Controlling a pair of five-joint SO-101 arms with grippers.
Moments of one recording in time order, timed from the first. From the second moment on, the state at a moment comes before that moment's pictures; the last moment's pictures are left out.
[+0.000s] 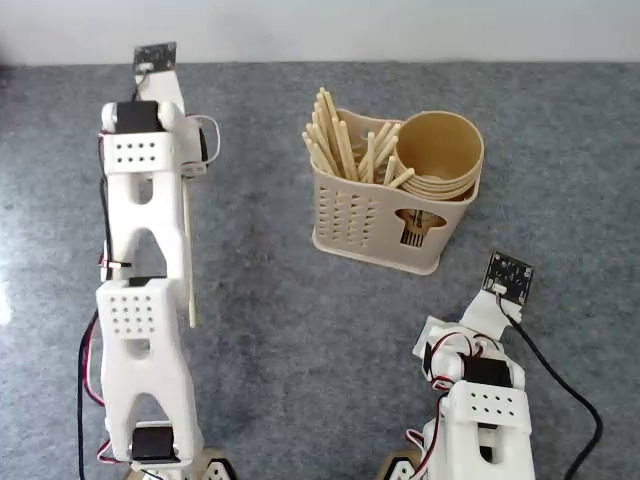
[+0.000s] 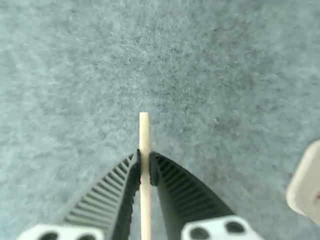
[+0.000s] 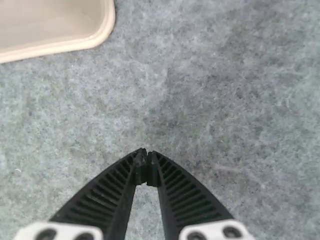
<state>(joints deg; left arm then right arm) -6.9 46.5 -61.8 99.6 14.6 4.7 -58.7 85.5 45.7 -18.2</state>
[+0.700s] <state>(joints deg) 0.0 6.7 -42.7 98.7 14.6 4.7 -58.7 85.5 45.7 -18.2</state>
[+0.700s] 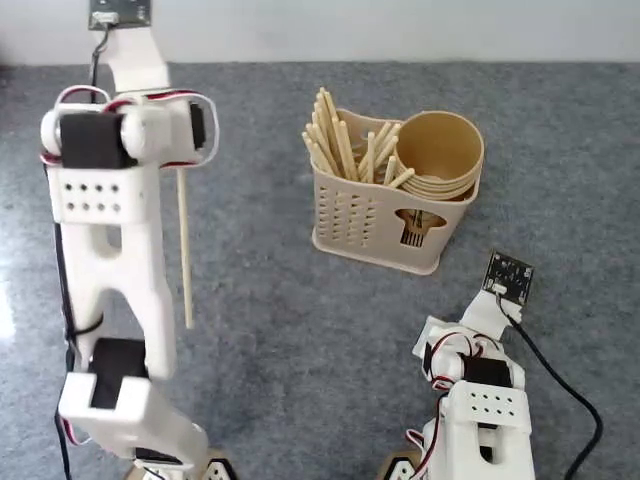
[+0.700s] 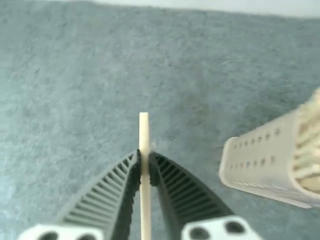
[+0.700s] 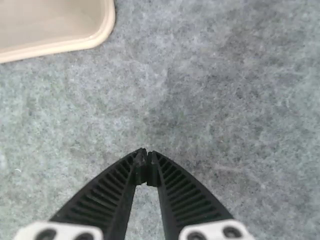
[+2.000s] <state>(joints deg) 17.4 2.0 -18.2 26.2 33.0 4.7 -58.7 85.5 45.7 -18.2</state>
